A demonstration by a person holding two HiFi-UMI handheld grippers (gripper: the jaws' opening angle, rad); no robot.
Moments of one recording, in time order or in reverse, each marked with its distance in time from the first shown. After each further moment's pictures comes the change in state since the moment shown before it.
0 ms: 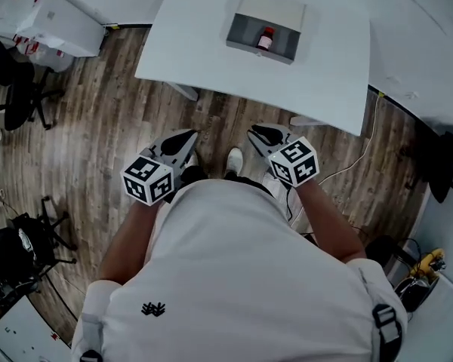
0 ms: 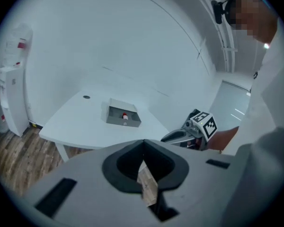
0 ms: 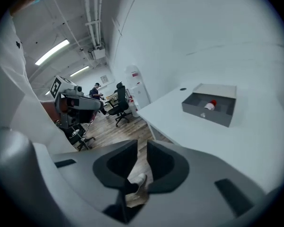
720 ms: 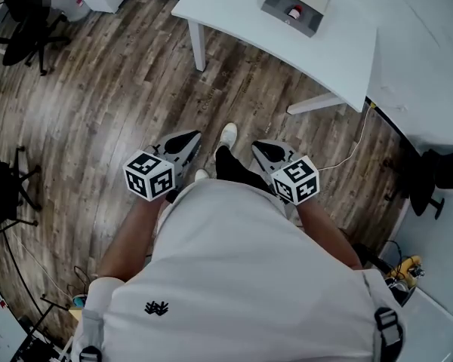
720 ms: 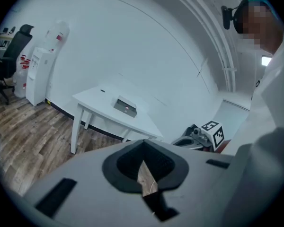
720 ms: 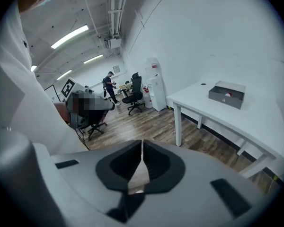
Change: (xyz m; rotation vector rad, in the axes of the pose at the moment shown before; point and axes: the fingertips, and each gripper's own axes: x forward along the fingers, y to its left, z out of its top) left arm -0.111 -0.083 -0.137 -0.197 -0.151 0.026; right arm -0.064 0.153 -0.116 -0.128 0.072 0.046
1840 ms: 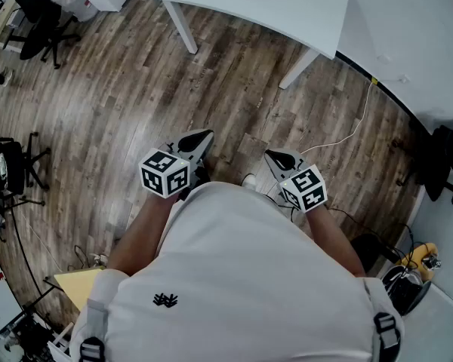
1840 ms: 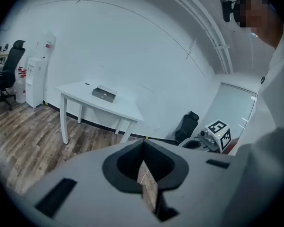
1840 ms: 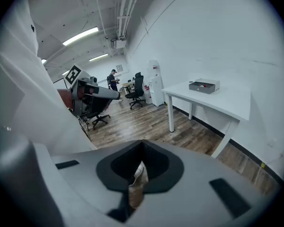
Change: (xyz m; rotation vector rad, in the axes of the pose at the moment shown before) left arm 0.043 -0.206 -0.113 0.097 0.021 0.056; right arm -0.194 0.008 -0.169 -0.074 0.009 -0.022
